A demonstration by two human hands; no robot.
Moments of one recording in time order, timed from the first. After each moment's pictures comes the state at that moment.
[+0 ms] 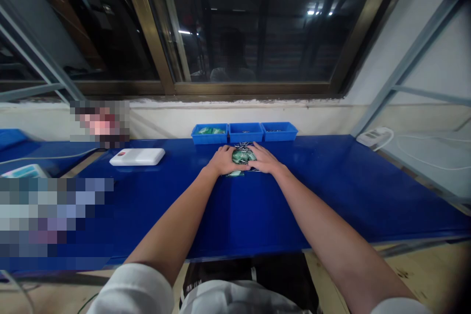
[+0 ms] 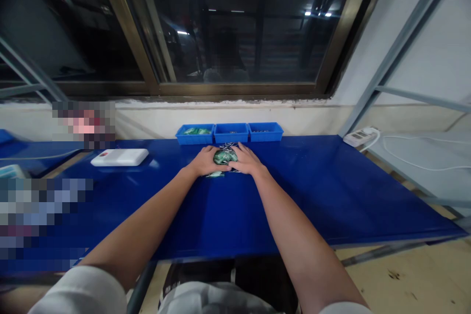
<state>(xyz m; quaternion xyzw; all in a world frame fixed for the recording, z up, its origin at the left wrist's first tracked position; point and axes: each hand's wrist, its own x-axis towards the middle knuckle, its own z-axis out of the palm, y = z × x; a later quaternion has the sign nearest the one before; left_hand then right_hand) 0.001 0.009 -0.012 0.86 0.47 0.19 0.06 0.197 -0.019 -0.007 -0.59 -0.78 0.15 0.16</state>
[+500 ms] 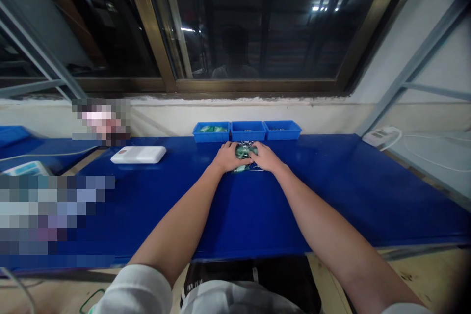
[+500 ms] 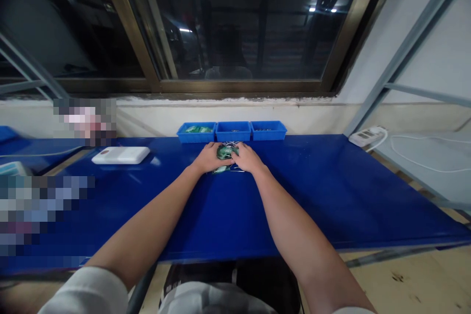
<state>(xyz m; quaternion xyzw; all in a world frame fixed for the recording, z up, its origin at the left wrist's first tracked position) 0.009 0.018 -0.020 0.84 0.49 0.23 0.07 0.191 -0.013 -0.015 -0.61 -0.74 0.13 0.26</state>
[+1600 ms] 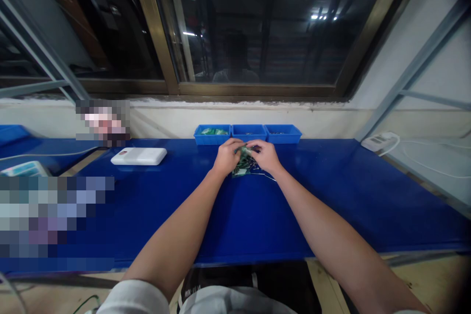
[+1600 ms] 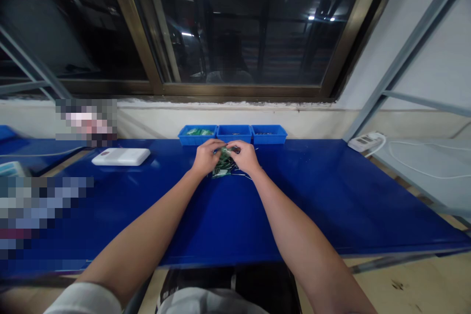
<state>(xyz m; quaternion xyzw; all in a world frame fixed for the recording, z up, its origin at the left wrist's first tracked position) 0.014 0.003 0.003 0.81 0.33 0.48 0.06 0.176 -0.010 -0.004 -0.41 -0.68 0.23 0.56</state>
